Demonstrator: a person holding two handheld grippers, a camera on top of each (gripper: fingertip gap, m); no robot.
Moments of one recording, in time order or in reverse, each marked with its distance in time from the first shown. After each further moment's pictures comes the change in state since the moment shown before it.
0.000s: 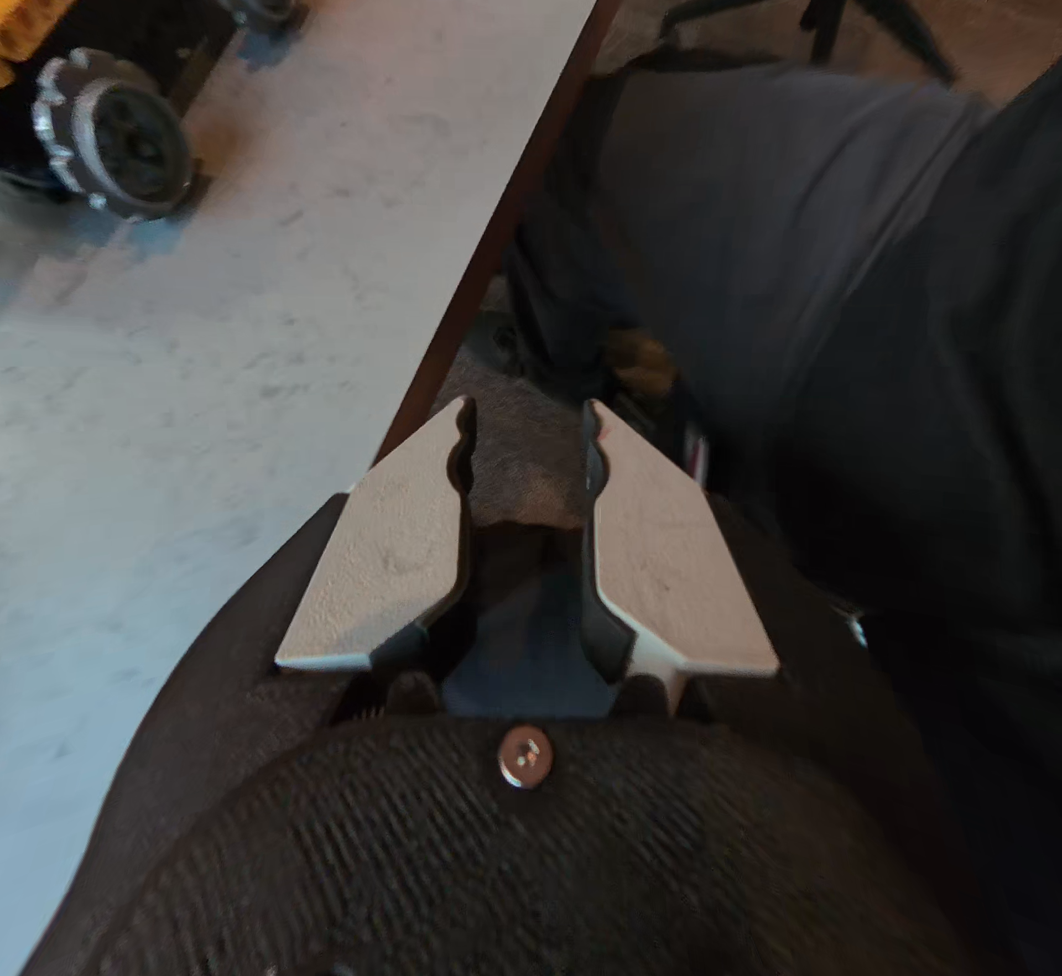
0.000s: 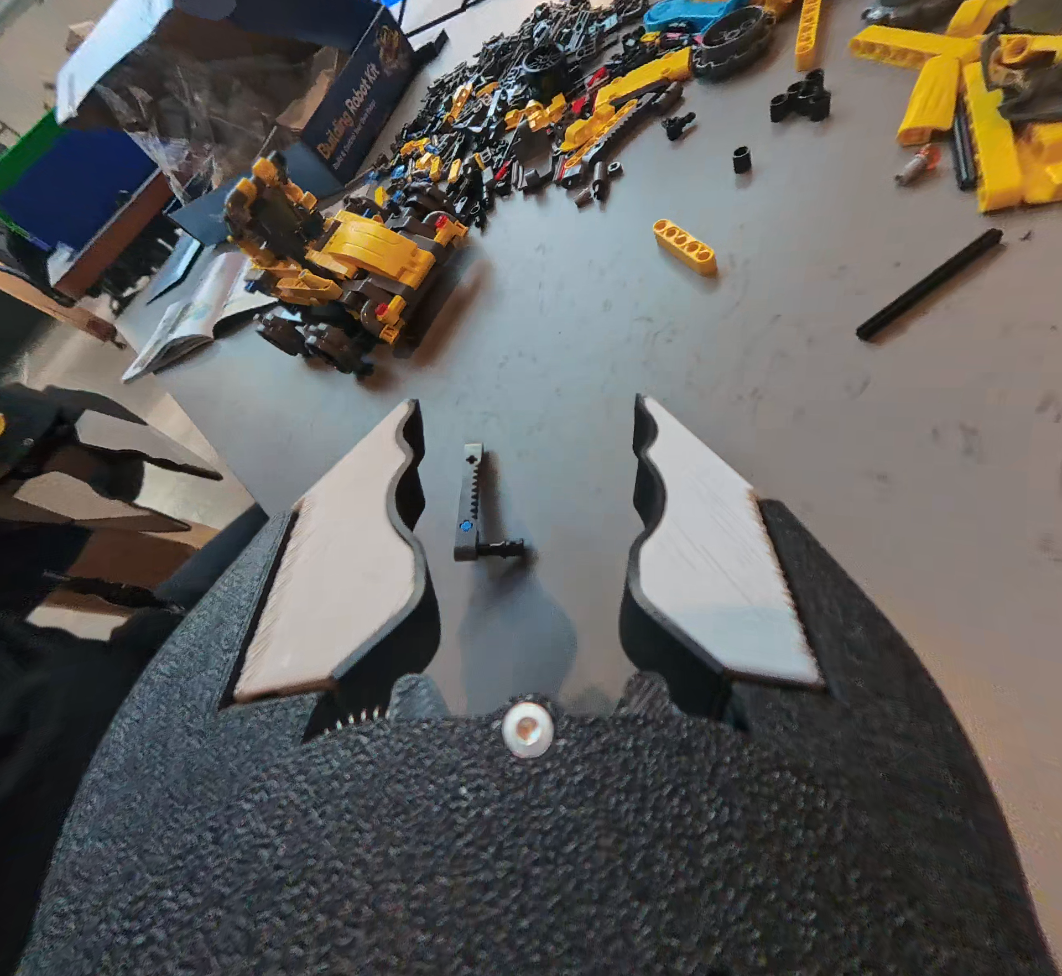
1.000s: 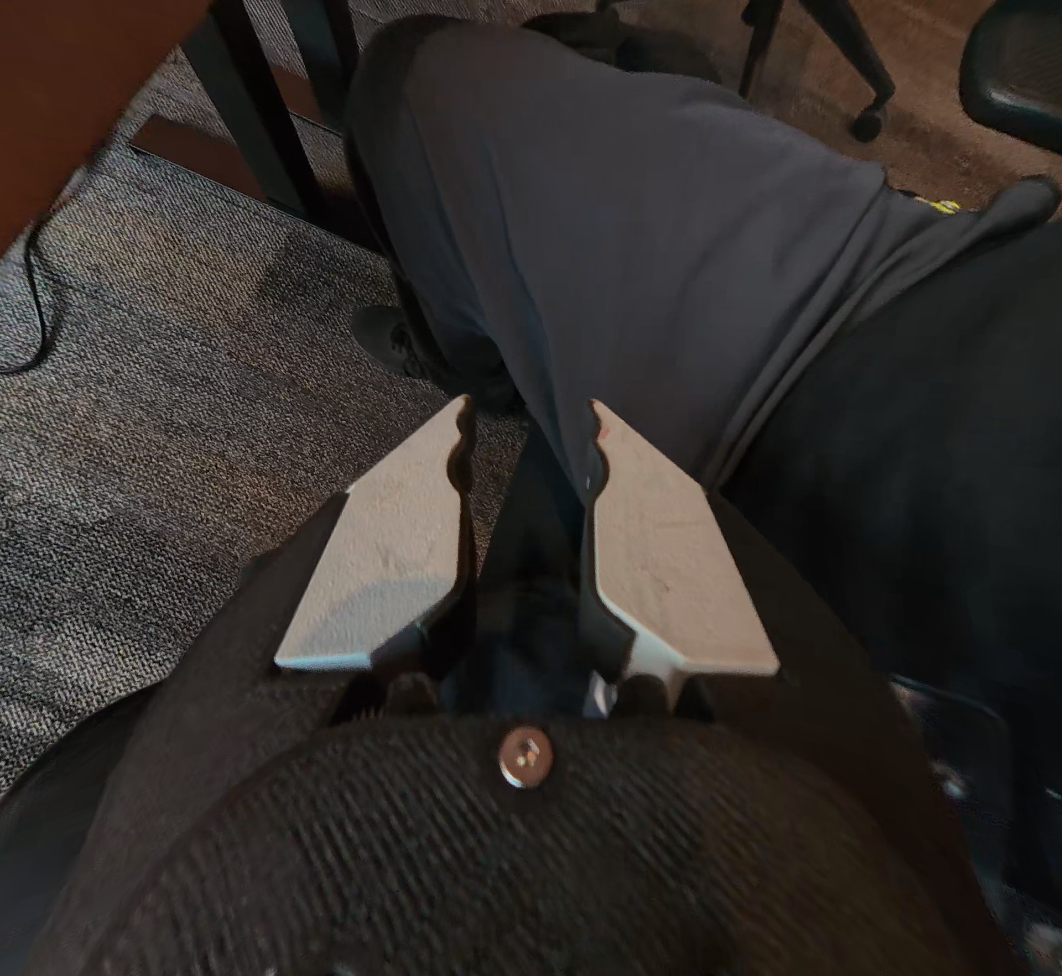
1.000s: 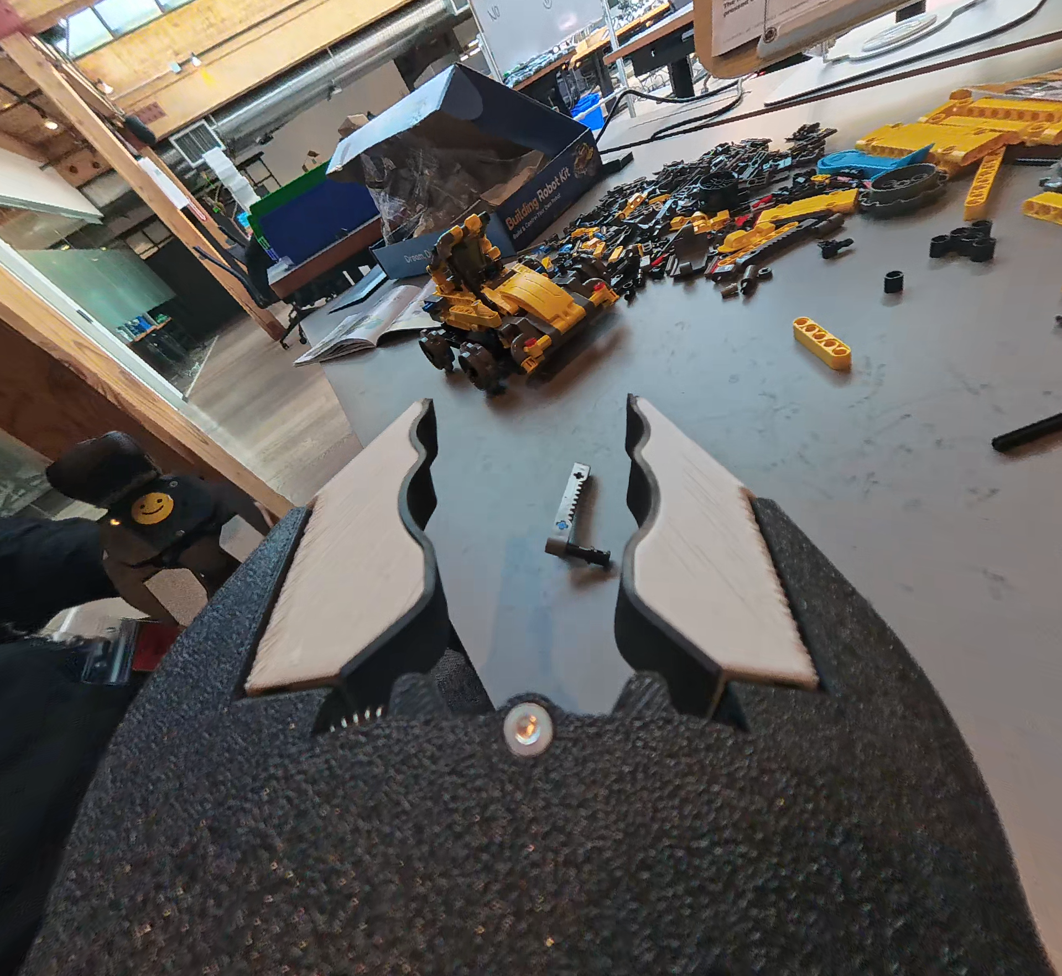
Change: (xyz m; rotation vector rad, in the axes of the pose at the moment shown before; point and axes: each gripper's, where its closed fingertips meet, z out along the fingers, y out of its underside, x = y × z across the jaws) left arm 0.116 0.010 0.076 -0.017 0.055 -0.067; right arm -0.044 -0.010 -0.028 0.173 -0.300 -0.141
